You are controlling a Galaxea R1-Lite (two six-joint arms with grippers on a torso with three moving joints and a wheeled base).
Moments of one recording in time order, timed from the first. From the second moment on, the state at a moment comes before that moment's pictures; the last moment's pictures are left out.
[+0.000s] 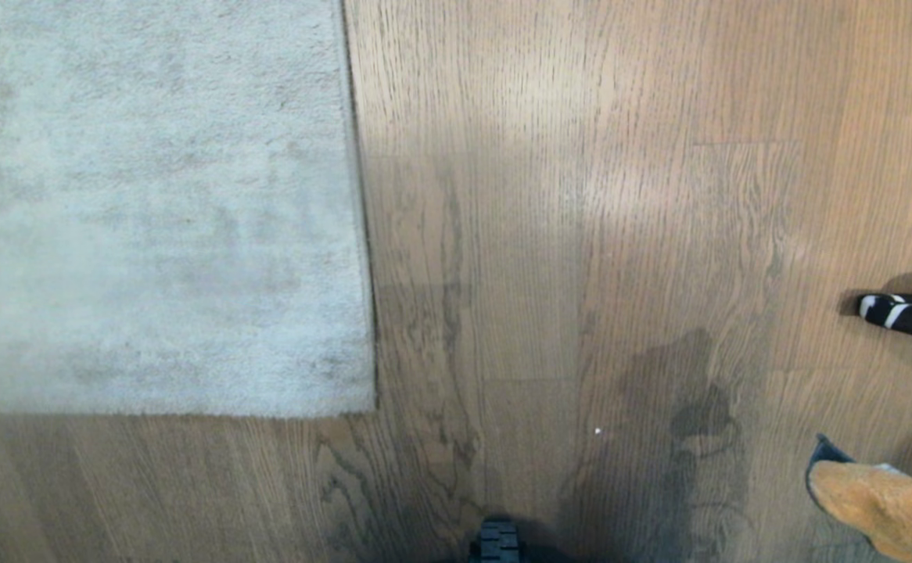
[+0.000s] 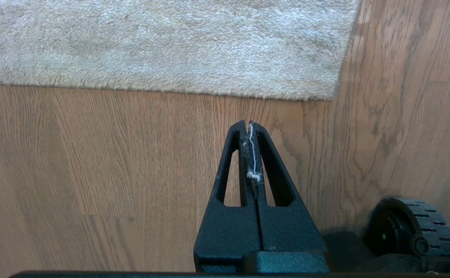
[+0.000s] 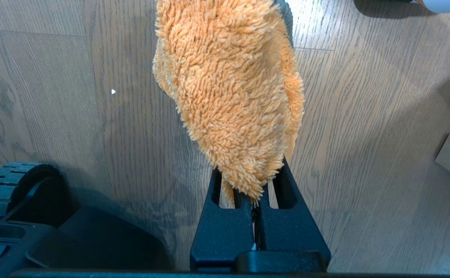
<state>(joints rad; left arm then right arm) -0.01 0.00 0.00 0.00 0.03 -0.09 -0.01 0.00 0.00 0.00 0.01 -0.11</state>
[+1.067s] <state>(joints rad) -0.01 0.00 0.00 0.00 0.03 -0.09 -0.01 0.00 0.00 0.00 0.01 -0.11</state>
